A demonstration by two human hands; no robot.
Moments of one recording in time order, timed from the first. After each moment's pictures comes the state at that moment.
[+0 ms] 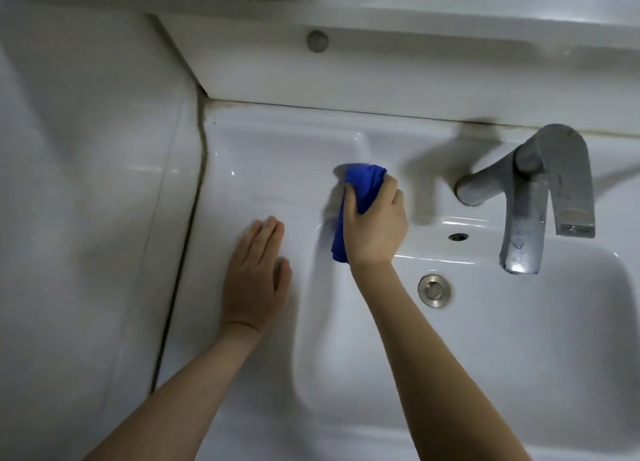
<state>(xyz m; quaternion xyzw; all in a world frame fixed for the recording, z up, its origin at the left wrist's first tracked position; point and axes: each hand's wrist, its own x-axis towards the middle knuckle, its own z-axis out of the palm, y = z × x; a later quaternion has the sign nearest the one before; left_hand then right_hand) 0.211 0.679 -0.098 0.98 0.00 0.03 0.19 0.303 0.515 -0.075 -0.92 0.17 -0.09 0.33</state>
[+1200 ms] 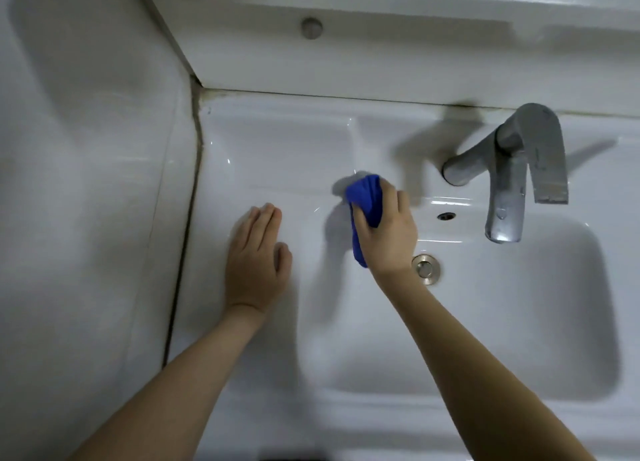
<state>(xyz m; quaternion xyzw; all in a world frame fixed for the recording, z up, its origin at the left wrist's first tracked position) 0.211 0.681 -0.102 0.97 -0.02 0.07 0.21 0.265 0.476 -0.082 -0.94 0.11 -0.04 0.32</state>
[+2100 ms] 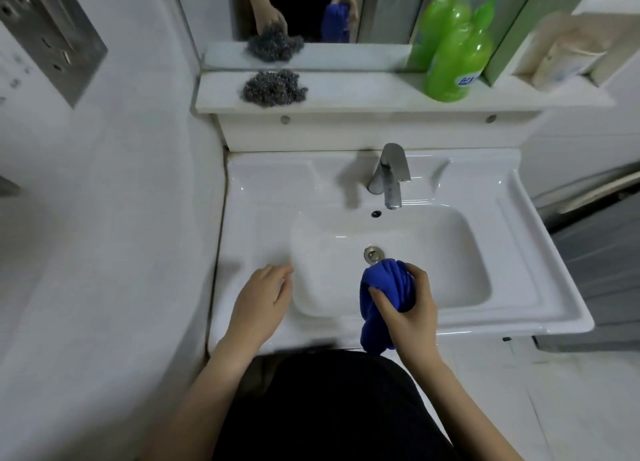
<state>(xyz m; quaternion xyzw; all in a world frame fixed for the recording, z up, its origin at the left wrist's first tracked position) 0.049 0.671 0.074 0.94 -0.07 -0.04 0.34 -0.008 0.435 0.112 -0.80 0.19 -0.07 0.57</state>
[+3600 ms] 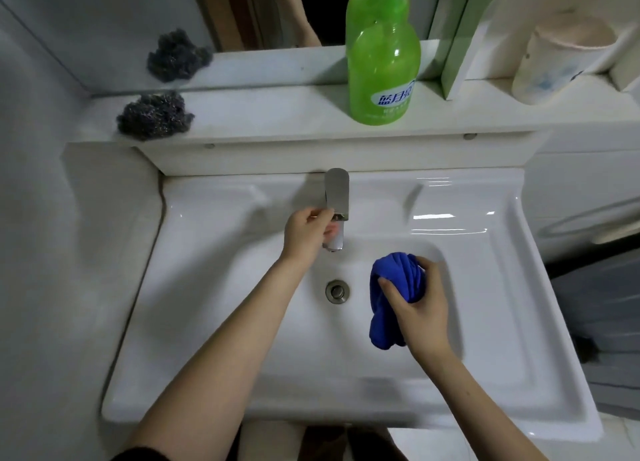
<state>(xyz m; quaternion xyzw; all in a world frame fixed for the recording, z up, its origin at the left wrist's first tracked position) 0.244 0.410 0.084 0.70 0.21 -0.09 0.67 0.122 0.235 0.059 -0.78 0.21 0.00 0.59</state>
